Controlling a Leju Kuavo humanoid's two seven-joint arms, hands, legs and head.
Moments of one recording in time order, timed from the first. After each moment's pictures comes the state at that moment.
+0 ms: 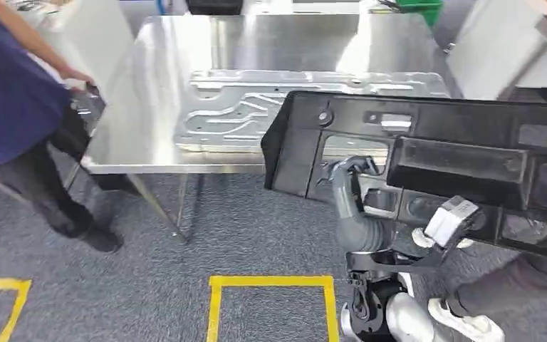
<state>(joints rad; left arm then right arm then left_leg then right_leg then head) -0.10 0.01 -0.84 -0.20 1.29 0.15 -0.12 -0.15 -0.22 0.59 -2.04 -0.40 -0.60 -0.29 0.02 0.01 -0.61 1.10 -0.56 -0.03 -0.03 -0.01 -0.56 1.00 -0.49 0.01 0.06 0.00</state>
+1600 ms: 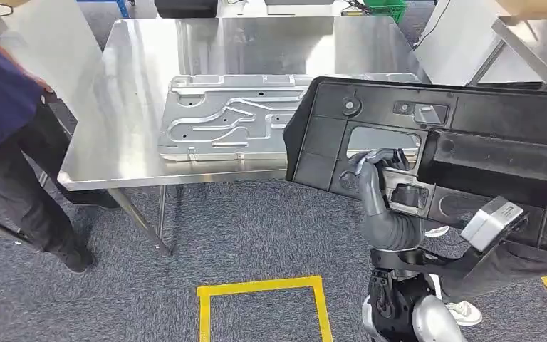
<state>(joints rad) -0.11 -0.04 -0.91 -0.20 1.09 0.25 -0.05 -0.11 -0.27 0.49 -2.12 -0.33 -0.54 -0.21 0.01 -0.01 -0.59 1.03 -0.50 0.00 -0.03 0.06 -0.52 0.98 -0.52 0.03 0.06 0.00</state>
